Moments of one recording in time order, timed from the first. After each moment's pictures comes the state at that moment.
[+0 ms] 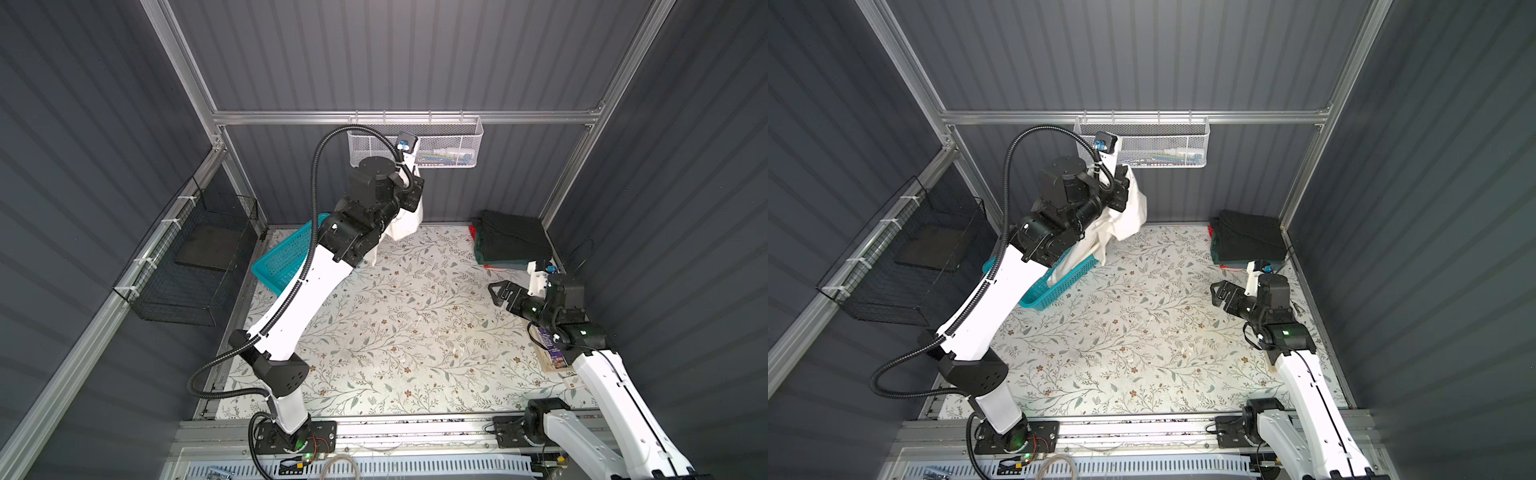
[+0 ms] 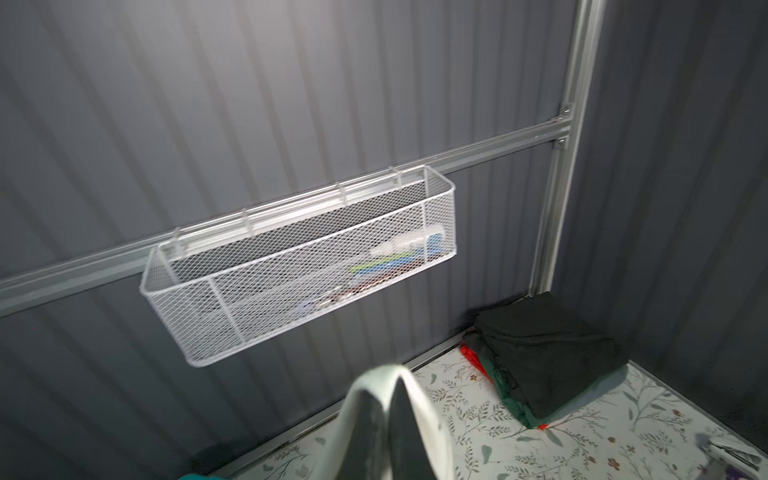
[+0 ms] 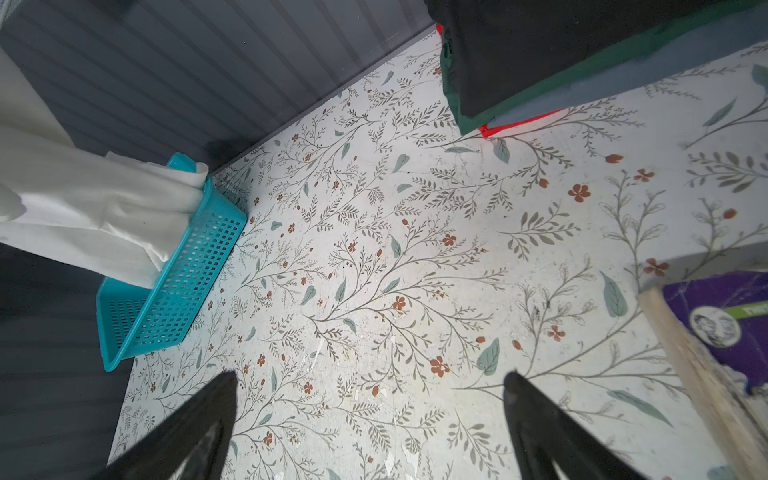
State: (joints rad) left arm -0.74 1.79 2.26 -0.51 -0.24 0.13; right arm 0.06 0.86 0.76 -0.50 -0.27 0.49
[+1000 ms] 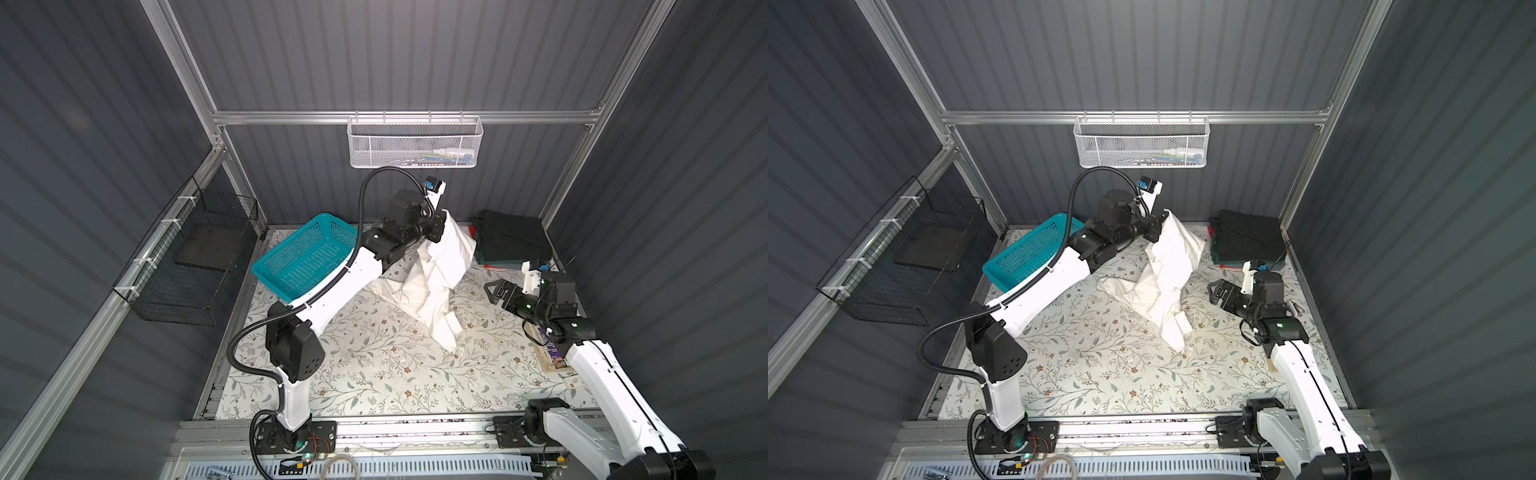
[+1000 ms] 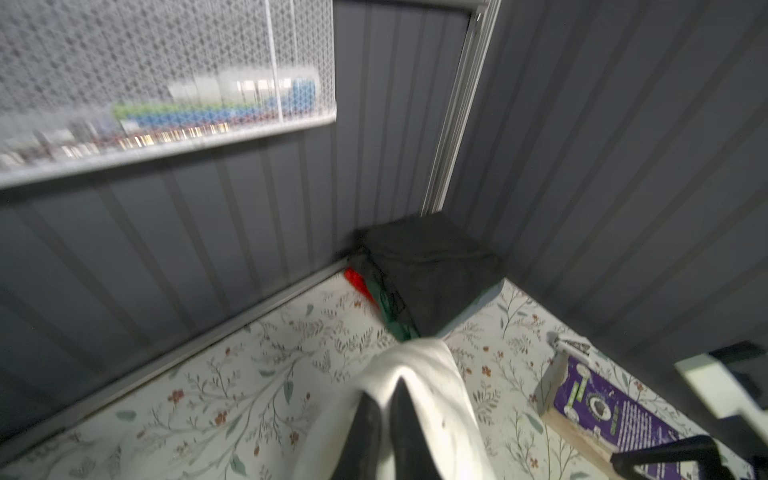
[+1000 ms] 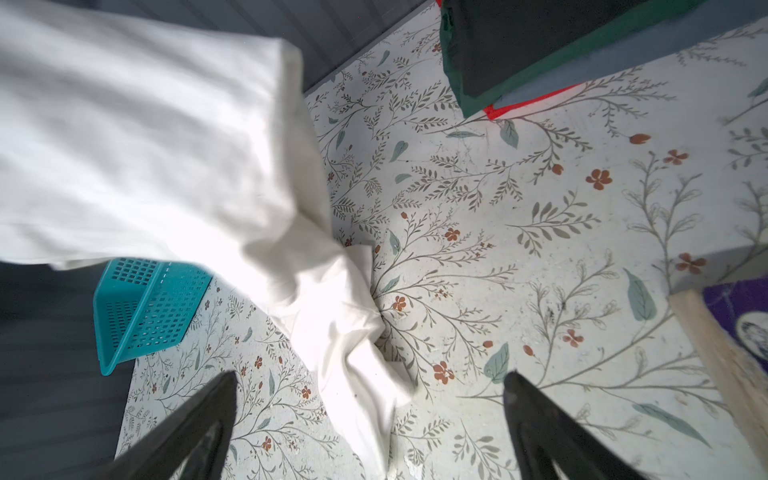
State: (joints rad) left arm -0.74 1.92 1.94 -0.31 0.05 -0.11; right arm 0.06 0.94 0.74 -0.43 -0.29 0.51
